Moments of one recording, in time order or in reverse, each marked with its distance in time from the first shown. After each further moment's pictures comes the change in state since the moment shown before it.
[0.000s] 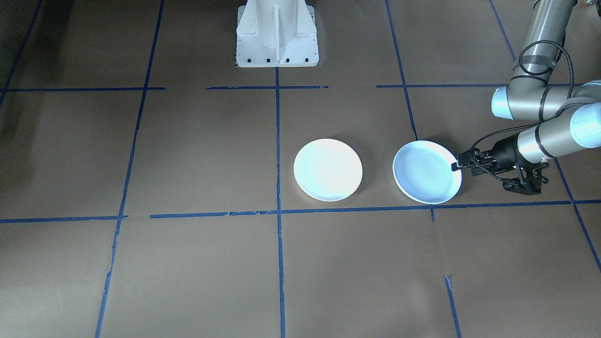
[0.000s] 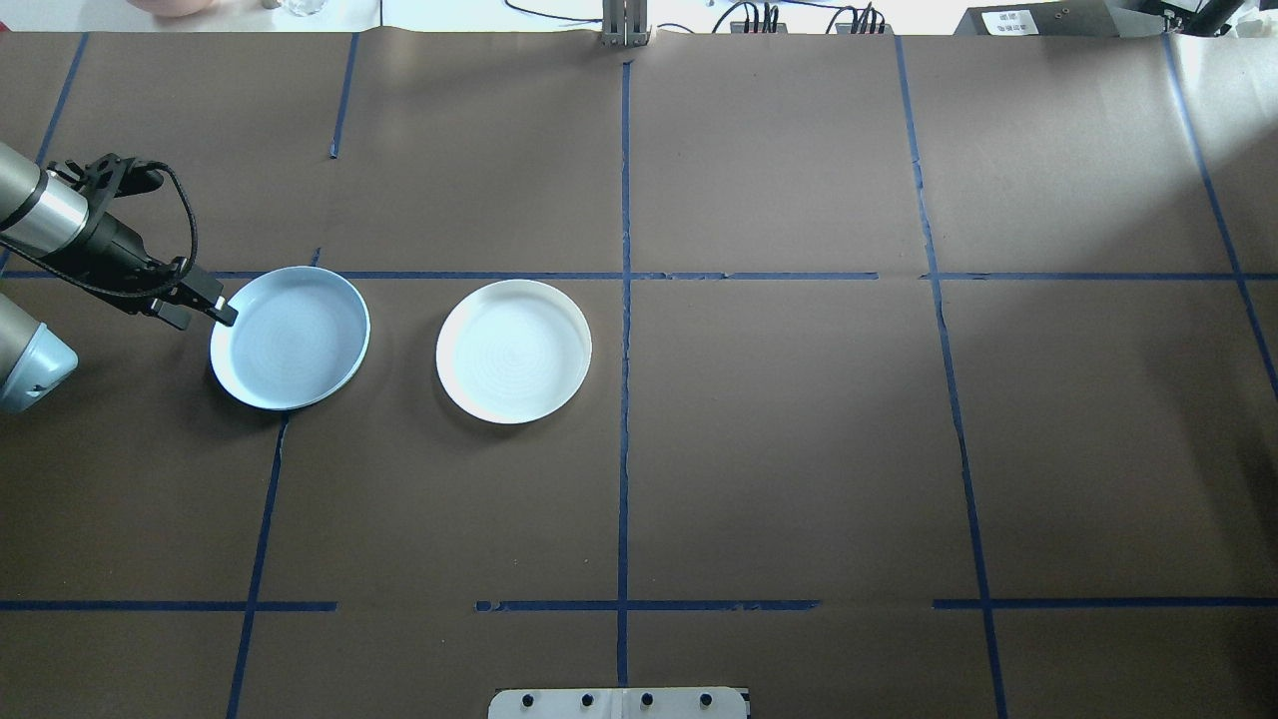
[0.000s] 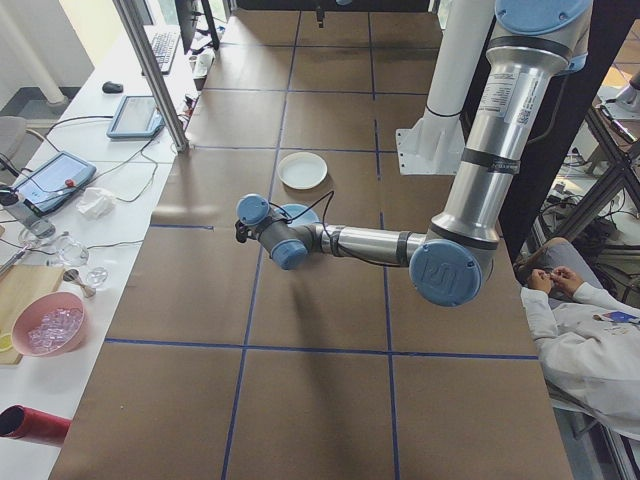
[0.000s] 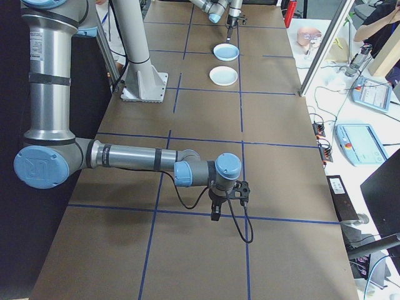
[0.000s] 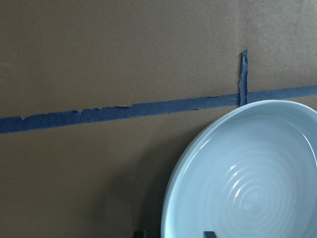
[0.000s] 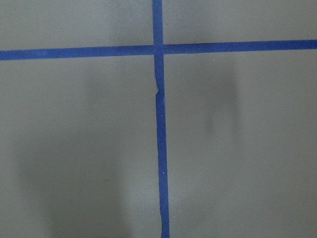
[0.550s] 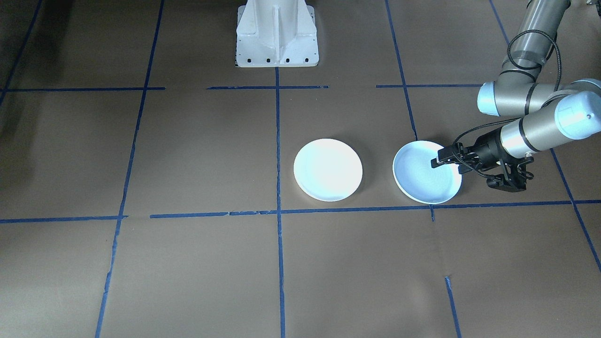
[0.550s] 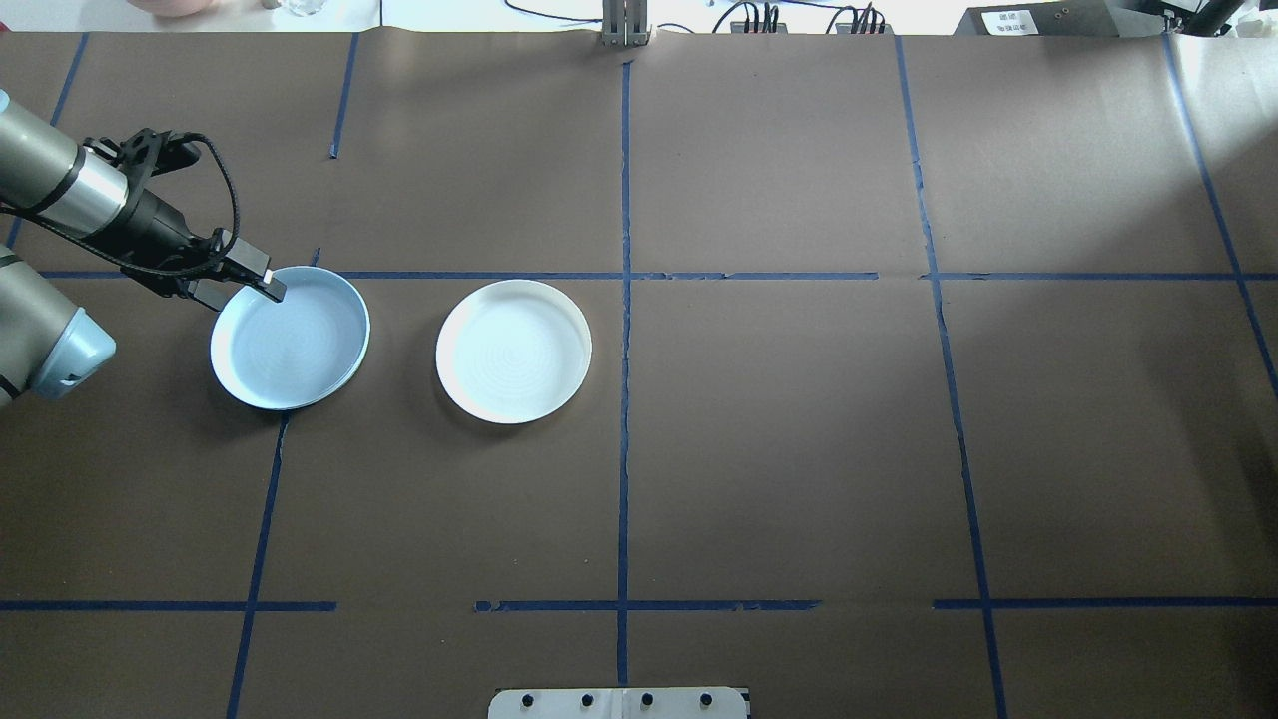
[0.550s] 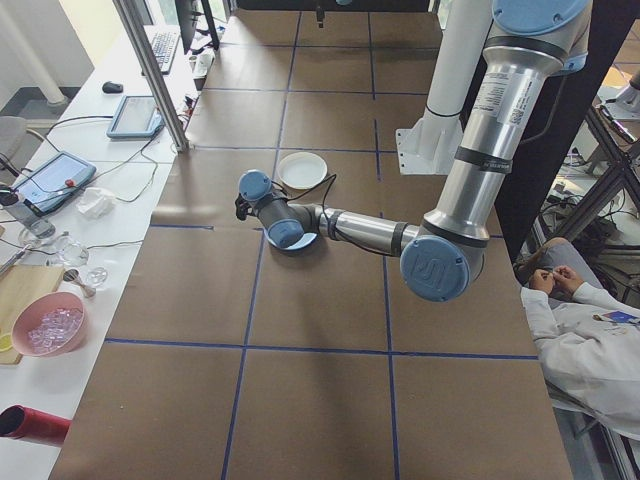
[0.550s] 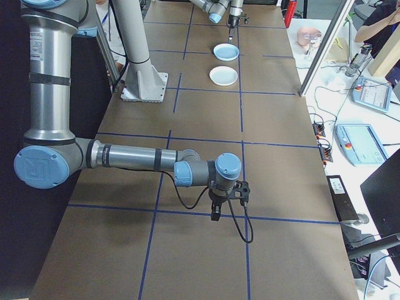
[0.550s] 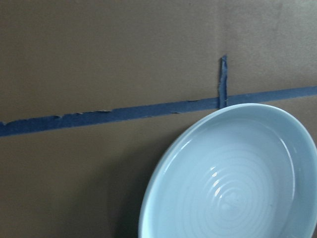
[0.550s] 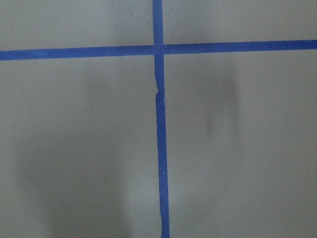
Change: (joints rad) left arm 0.046 -0.061 -0.078 -0.023 0.030 -0.200; right arm 0.000 0.000 0.000 0.001 0.000 0.000
